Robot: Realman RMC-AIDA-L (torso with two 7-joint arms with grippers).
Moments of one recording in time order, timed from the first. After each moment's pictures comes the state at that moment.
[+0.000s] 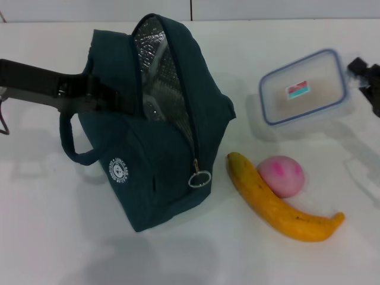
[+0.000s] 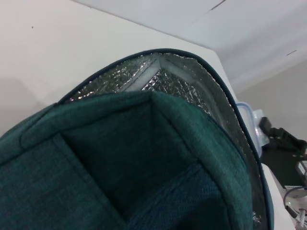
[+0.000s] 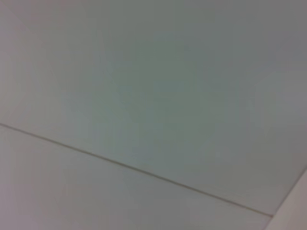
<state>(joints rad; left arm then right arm) -0.57 -2.01 0.82 1.19 2.10 1.86 -2.71 0.48 2.01 -0.57 -0.10 -1.38 -1.48 1.80</state>
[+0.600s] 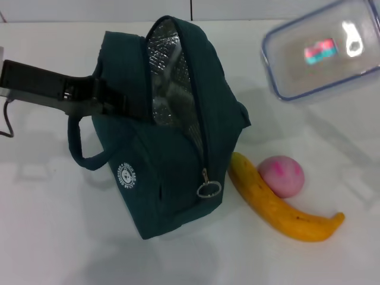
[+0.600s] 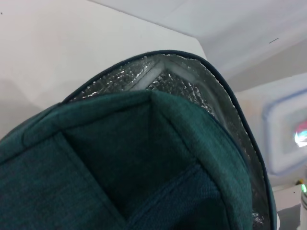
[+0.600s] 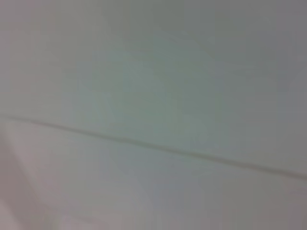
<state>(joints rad) -0.58 -2.01 0.83 1.19 2.07 1.90 -2.71 0.48 2.02 -0.57 -0.09 -1.25 -1.82 1.93</state>
